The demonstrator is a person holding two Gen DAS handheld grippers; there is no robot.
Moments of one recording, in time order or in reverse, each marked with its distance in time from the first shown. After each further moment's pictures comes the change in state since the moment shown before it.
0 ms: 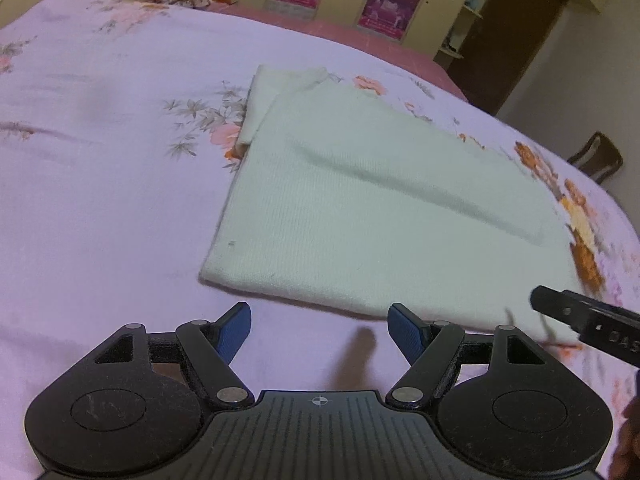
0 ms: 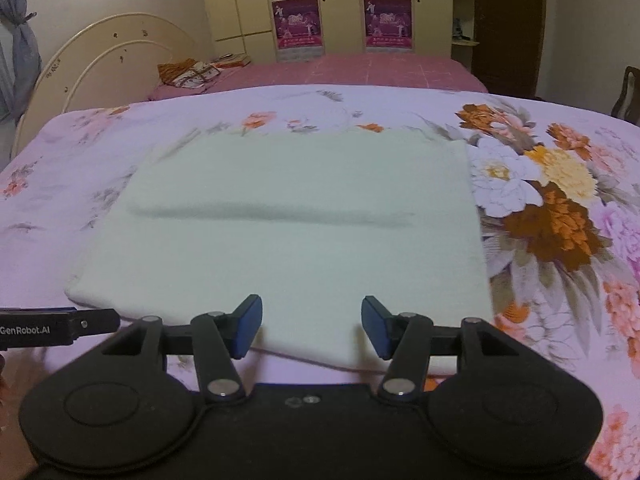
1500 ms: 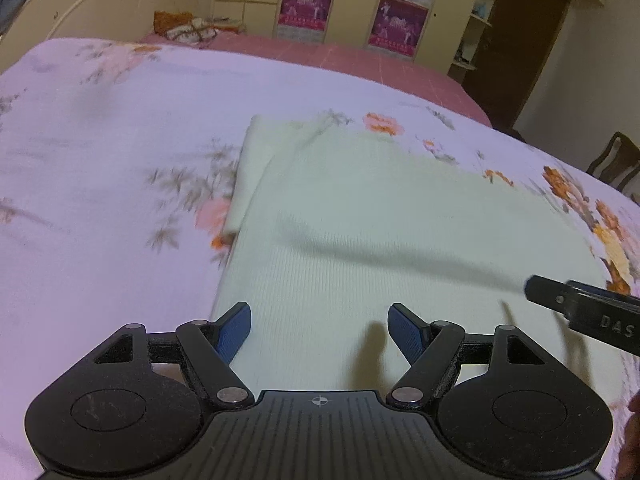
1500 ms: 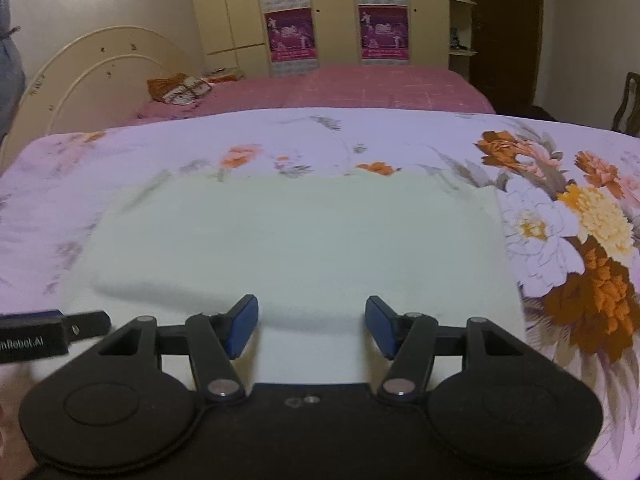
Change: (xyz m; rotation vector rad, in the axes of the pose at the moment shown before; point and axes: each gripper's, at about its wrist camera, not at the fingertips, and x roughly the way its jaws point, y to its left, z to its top) left arm 0.035 -0.019 0.048 0.053 -0.059 0.096; right arm 0.056 0.005 0.048 0.007 -0.036 -0.006
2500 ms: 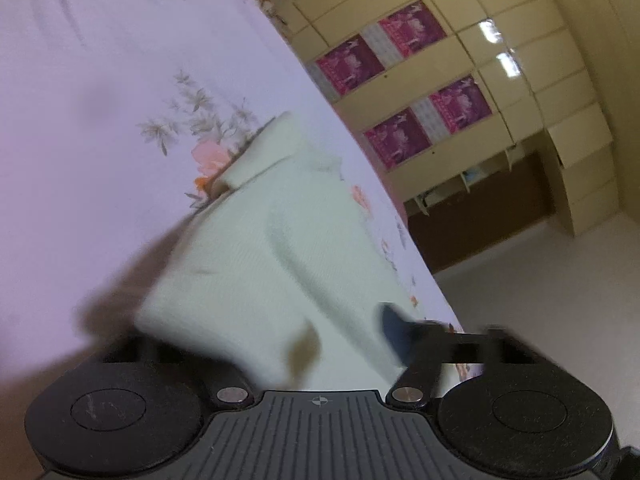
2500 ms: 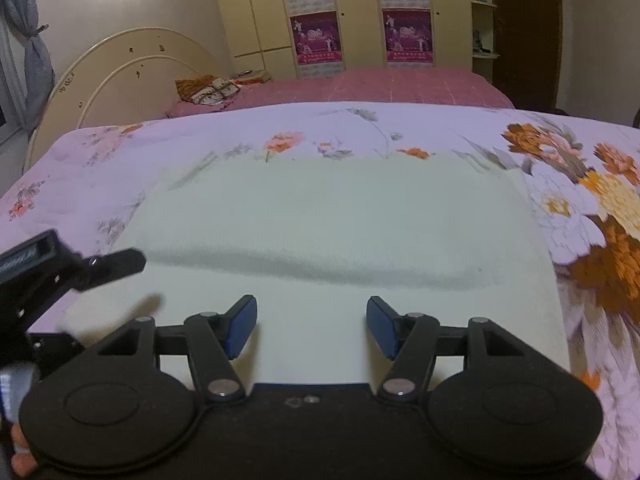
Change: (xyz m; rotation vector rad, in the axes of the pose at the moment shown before) left arm 0.051 0.047 -0.041 -0.657 -0.179 -0.395; right arm -0.003 0.016 -0.018 -0.004 -0.022 0.074
